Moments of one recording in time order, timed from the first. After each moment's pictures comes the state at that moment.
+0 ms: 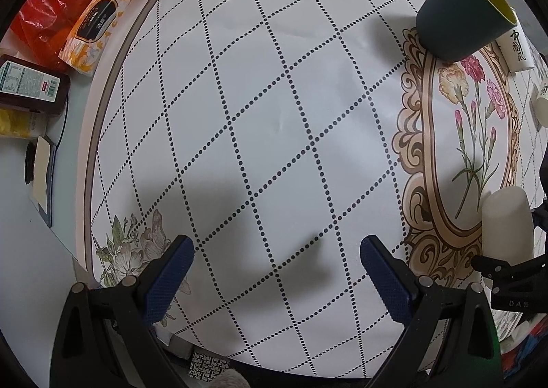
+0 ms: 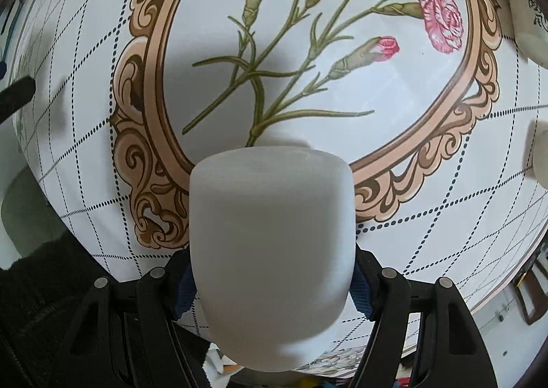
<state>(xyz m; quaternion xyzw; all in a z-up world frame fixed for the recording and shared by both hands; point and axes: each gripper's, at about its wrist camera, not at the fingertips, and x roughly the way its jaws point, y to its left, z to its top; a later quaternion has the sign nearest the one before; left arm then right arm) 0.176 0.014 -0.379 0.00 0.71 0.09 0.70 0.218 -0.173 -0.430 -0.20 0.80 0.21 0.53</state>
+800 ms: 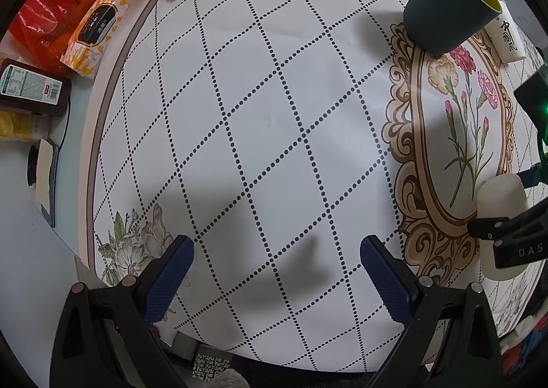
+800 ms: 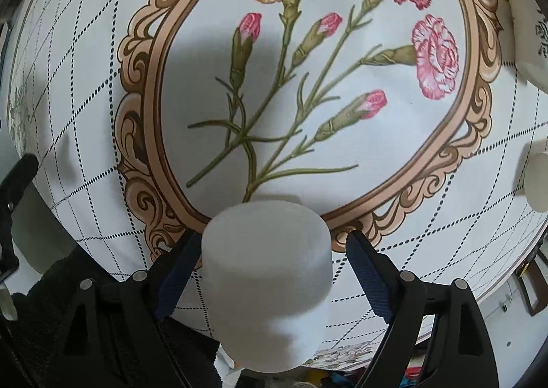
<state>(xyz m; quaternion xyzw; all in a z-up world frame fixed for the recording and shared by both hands) 0.167 0.003 -0.372 0.01 0.71 0.09 0.70 0.268 -0.160 -0.427 -0.19 0.81 0.19 0.52</state>
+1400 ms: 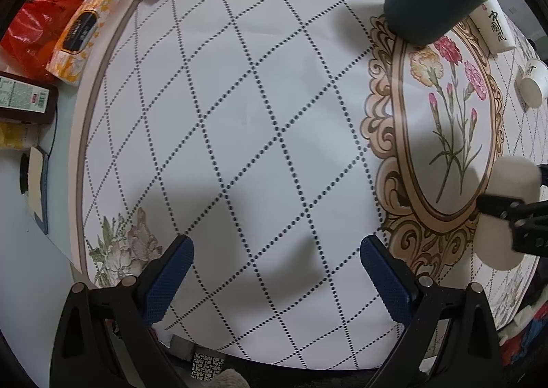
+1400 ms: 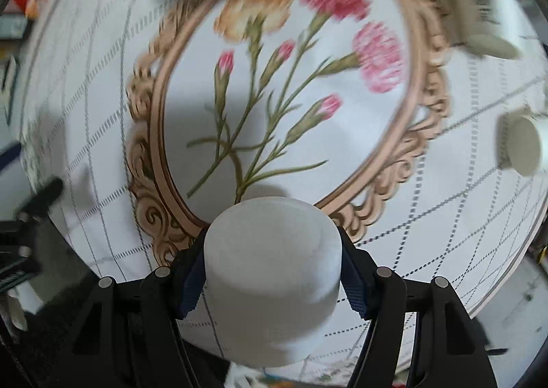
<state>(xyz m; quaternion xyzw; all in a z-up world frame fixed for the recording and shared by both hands) 0.163 -0.004 -0.382 0.01 0.71 0.06 0.70 0.257 -0.189 -0.372 -0.11 0.76 0.17 0.61</state>
